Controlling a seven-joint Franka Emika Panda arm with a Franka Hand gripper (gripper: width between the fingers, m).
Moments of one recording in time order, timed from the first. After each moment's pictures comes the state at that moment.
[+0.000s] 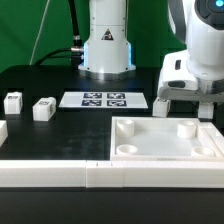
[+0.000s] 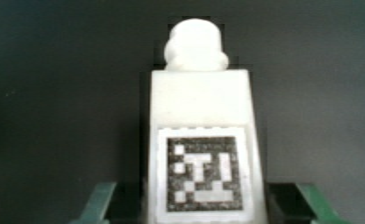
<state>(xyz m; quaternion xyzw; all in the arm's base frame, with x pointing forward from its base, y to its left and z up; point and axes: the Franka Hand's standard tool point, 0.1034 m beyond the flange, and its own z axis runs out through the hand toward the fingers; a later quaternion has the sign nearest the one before) 0.399 0.200 0.010 -0.93 0.13 0.35 0.08</state>
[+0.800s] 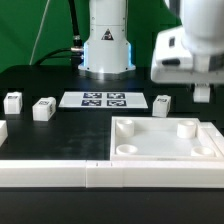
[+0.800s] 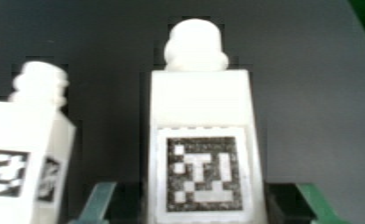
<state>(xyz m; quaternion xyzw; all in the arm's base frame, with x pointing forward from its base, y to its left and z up) 0.423 0.175 0.070 -0.93 0.11 0.33 0.08</state>
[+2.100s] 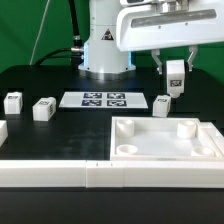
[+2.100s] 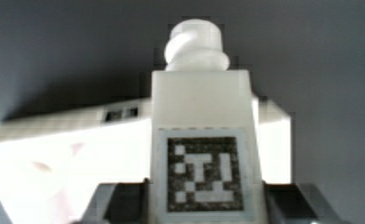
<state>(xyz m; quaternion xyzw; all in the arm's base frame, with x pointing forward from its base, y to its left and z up) 0.485 0.103 0.114 -0.99 0.09 -0.11 0.06</state>
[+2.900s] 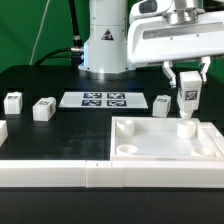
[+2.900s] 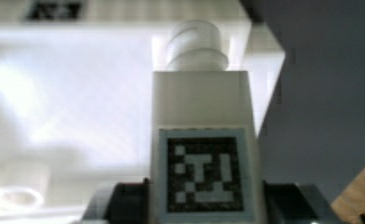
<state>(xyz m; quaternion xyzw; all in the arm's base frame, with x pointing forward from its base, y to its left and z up) 0.526 0.122 0.101 -0.97 -0.03 -0.25 0.04</state>
